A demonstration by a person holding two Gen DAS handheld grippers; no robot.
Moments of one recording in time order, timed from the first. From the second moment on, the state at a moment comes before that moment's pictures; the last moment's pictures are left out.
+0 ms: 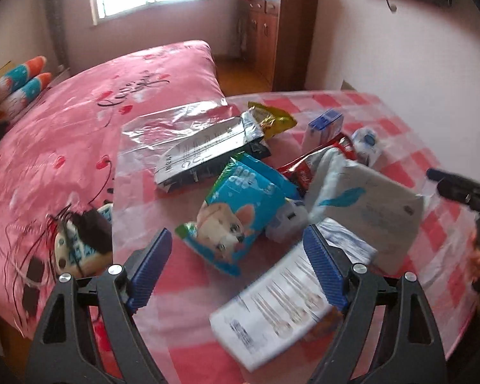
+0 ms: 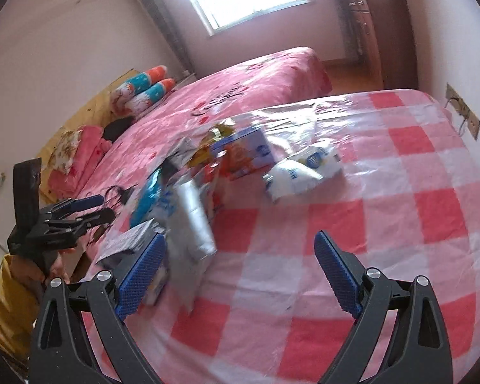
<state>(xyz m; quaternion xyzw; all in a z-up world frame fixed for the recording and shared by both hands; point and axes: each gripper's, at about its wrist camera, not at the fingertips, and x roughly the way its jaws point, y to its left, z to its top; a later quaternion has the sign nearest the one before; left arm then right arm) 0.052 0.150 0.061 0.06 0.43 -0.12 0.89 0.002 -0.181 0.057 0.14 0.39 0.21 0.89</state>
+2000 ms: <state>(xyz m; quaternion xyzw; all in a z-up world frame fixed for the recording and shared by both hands) -0.005 0.167 0.049 -0.11 0.39 -0.14 0.91 -0.041 -0.138 0.055 0.17 0.37 0.24 0.88</state>
